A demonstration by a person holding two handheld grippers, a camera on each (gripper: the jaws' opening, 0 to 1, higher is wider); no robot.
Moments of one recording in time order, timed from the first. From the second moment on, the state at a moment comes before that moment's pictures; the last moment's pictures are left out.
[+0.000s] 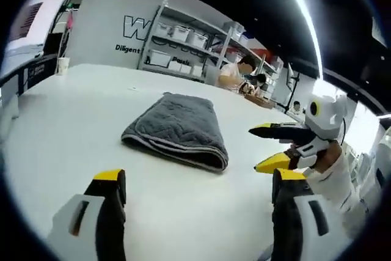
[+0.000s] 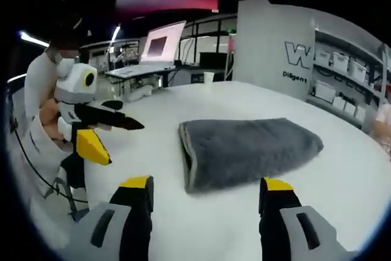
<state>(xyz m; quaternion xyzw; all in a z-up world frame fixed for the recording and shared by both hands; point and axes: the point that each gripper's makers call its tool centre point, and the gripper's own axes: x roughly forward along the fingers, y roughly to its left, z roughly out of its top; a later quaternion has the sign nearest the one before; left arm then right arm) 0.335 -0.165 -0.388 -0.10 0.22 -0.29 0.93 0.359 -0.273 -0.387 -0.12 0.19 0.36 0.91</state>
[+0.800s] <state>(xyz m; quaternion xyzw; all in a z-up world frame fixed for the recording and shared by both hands) 0.332 -0.131 -0.380 -0.11 0.21 -0.25 0.94 0.381 -0.237 -0.411 -0.26 0.15 0.34 0.89</state>
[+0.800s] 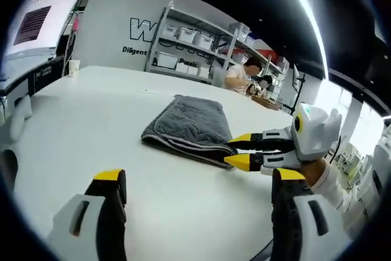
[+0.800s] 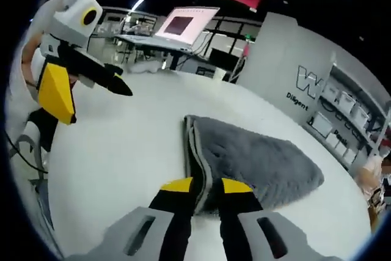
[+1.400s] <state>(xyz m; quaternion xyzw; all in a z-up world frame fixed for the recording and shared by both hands) 0.334 -0.134 -0.379 -0.12 0.20 -0.26 0.94 0.377 -0.240 -0.419 -0.31 0.15 0.34 0.87</state>
